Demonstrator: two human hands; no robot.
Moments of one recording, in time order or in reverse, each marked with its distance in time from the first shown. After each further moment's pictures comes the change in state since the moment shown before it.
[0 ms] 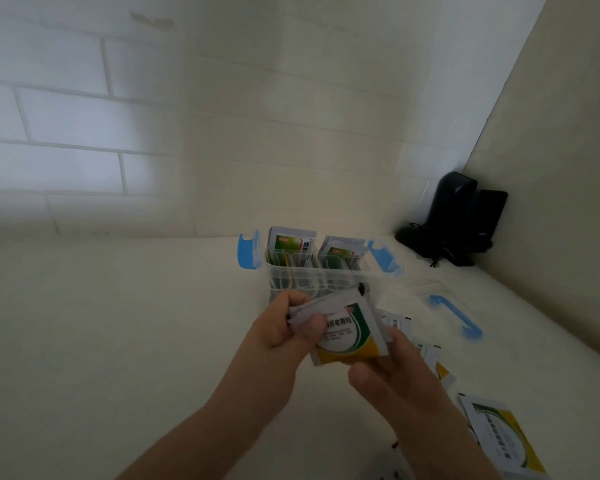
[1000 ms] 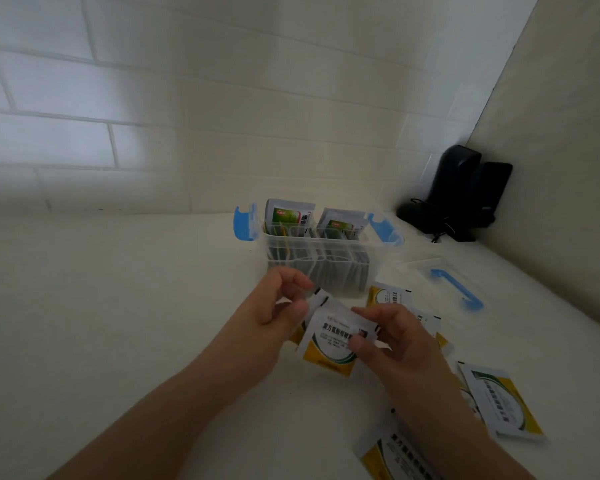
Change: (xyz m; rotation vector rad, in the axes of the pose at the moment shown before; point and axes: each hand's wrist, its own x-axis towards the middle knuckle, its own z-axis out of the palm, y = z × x) left_hand 0.005 -0.019 -0.019 0.338 -0.102 0.012; right_hand 0.008 0.029 -0.009 -0.179 0.171 -0.044
